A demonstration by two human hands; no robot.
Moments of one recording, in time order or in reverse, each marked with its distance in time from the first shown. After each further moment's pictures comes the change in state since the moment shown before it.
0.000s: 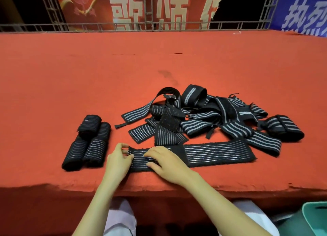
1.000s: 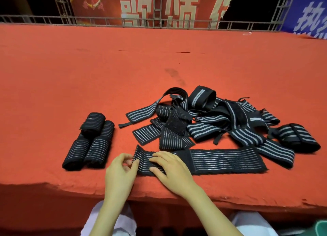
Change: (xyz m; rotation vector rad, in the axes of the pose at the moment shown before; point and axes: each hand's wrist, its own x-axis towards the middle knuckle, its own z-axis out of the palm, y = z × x) left_hand -0.026 -0.012 0.006 -0.090 0.207 0.053; right_hand -0.007 0.002 0.020 -0.074 0.150 0.102
